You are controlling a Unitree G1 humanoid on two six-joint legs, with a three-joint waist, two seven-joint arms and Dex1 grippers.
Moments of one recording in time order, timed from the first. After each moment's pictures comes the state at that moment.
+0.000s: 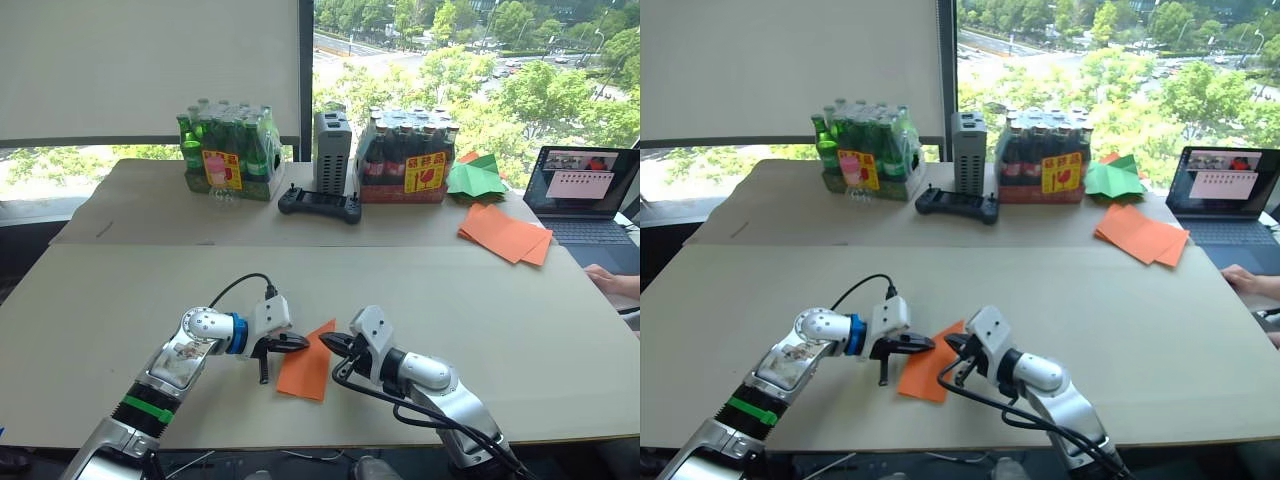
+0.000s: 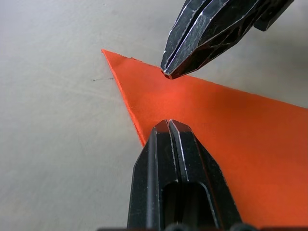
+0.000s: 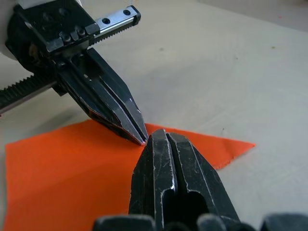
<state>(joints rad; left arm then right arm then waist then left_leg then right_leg) -0.43 0.57 -0.30 0.10 -0.12 0.26 -1.12 -0.16 -0.27 0.31 -0.22 0.13 0.39 0.59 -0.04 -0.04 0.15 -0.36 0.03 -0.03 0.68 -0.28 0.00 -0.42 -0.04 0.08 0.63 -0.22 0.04</state>
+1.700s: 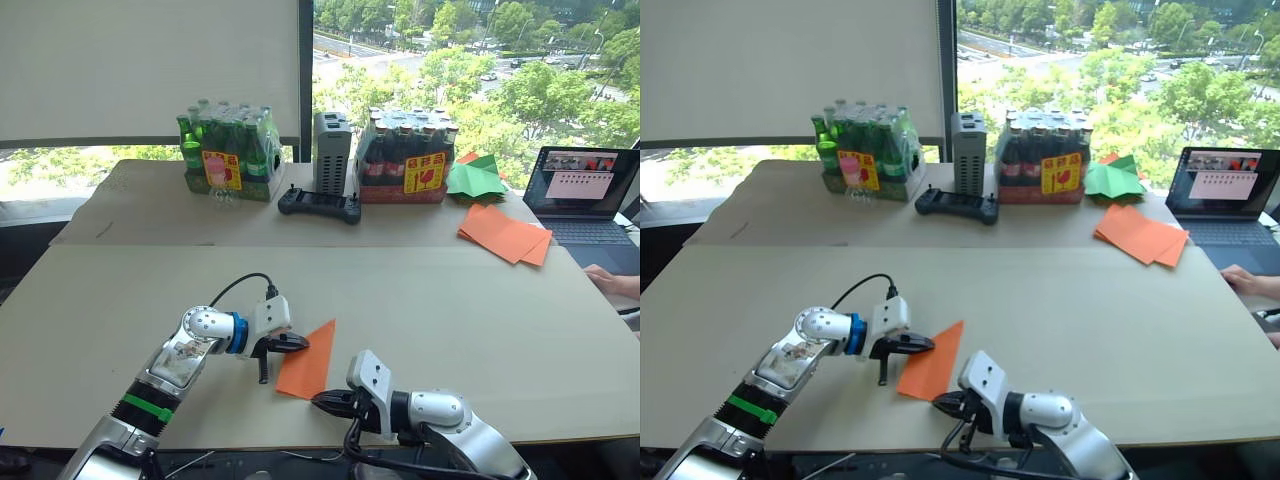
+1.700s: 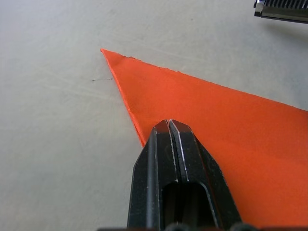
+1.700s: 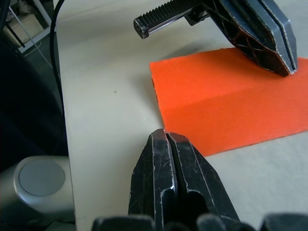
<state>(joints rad) -0.44 0.58 -0.31 0.10 -0.12 0.26 -1.12 -0.01 -0.43 0.43 -0.42 0.20 0.49 0.77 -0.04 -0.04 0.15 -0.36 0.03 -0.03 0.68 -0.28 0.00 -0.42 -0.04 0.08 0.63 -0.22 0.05</state>
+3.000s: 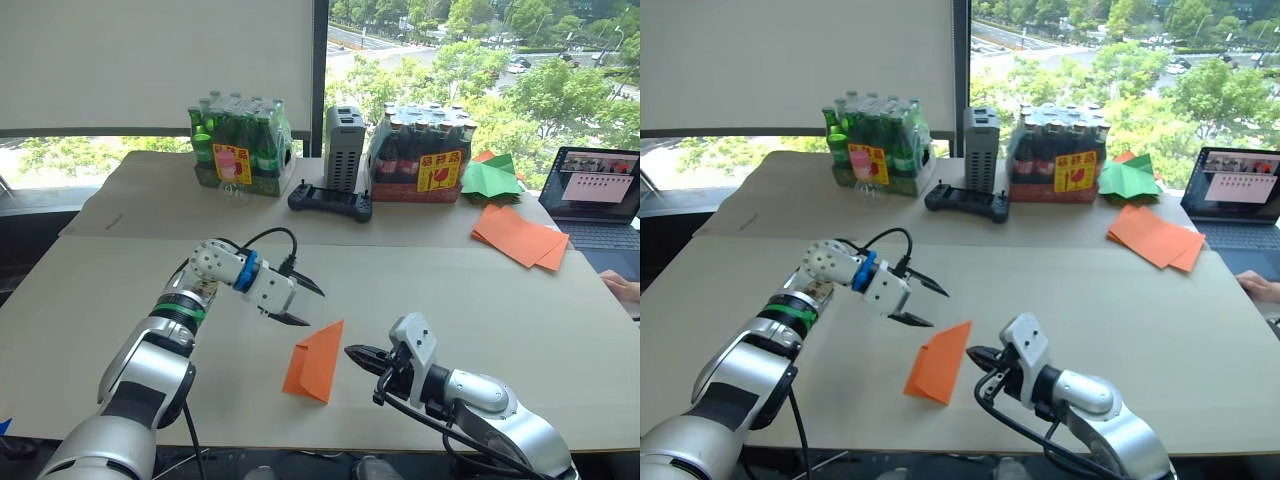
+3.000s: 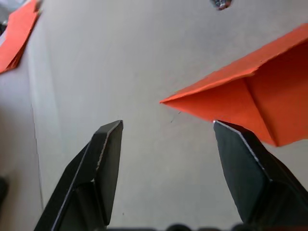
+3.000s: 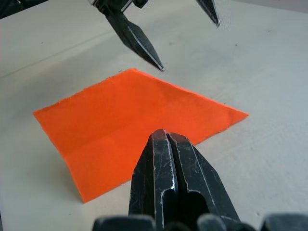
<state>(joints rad) -1.03 0.43 -0.36 1.03 0.00 -0.99 -1.53 0.01 -0.45 0.17 -0.59 0.39 0.64 0.55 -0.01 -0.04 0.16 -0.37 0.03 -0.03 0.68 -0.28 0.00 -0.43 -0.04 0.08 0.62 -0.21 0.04</state>
